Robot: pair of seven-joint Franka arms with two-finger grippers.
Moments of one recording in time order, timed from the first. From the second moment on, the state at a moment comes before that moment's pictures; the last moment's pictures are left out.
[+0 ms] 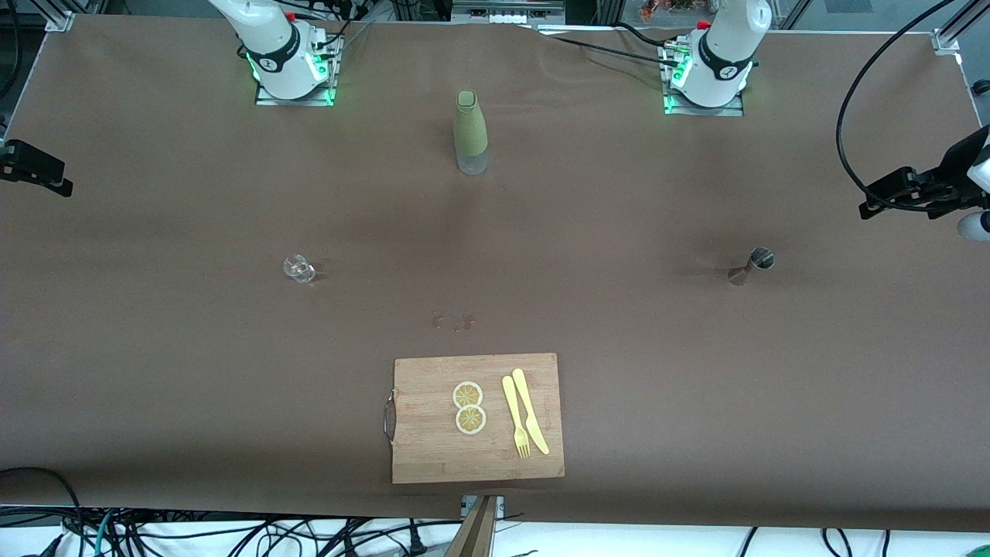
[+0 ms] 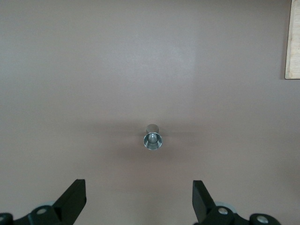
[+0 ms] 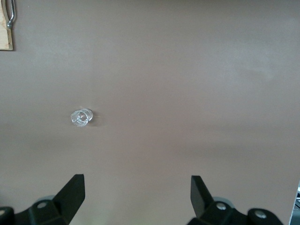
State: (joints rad) left arm 0.08 0.08 -0.03 -1.55 -0.01 1.57 0.02; right arm -0.11 0.08 0.00 -1.47 -0.06 1.52 -0.17
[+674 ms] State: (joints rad) left arm 0.08 0.07 -0.03 -1.55 -0.01 1.55 0.02; right arm -0.11 0.08 0.00 -1.47 -0.06 1.52 -0.17
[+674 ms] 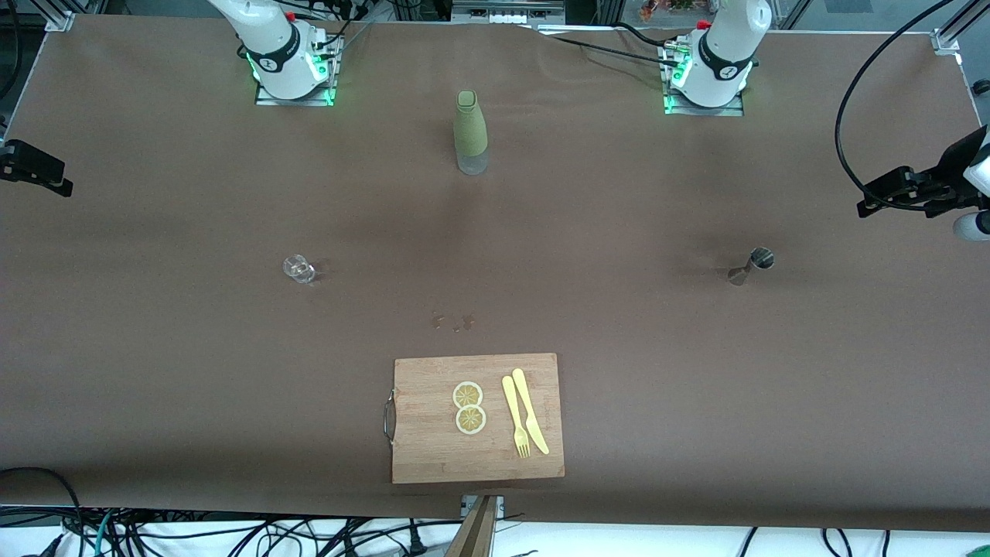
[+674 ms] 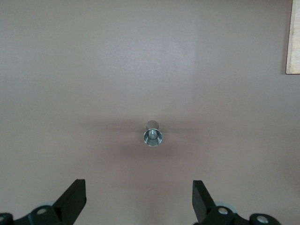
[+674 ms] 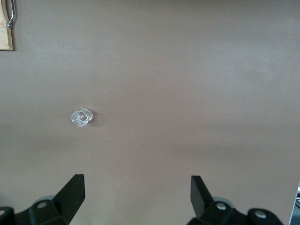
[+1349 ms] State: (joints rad) left arm 0.08 0.07 -0.03 -1.55 -0.01 1.54 0.02; right arm -0.11 0.08 0.00 -1.47 -0.06 1.52 -0.17
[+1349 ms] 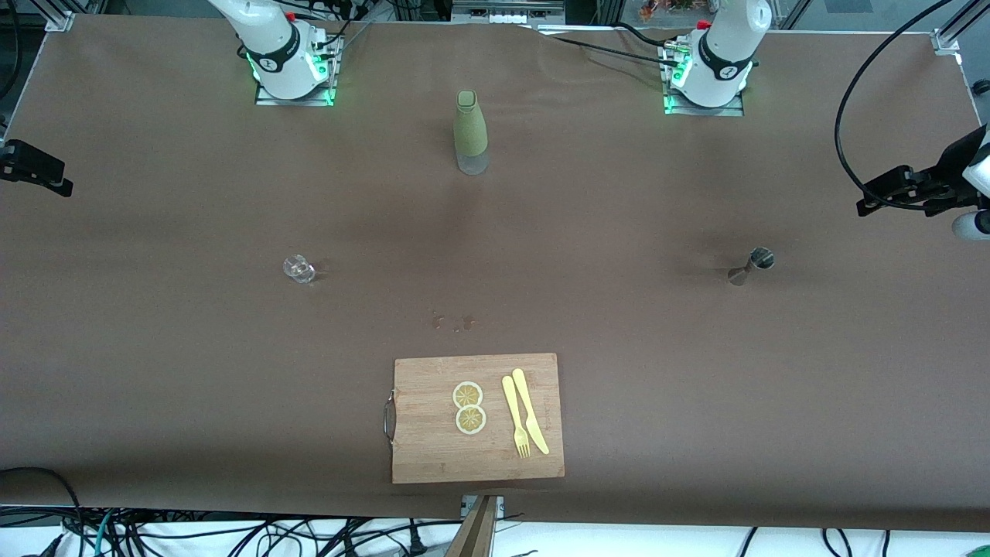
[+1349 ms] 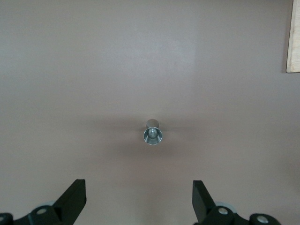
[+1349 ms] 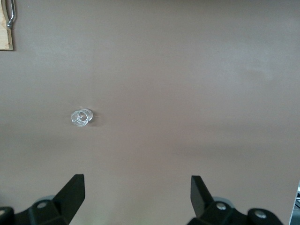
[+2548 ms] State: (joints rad) left arm 0.13 0.02 -0.02 -1.75 0.00 1.68 0.13; right arm -0.10 0.17 0.00 -1.47 -0.06 1.56 -0.17
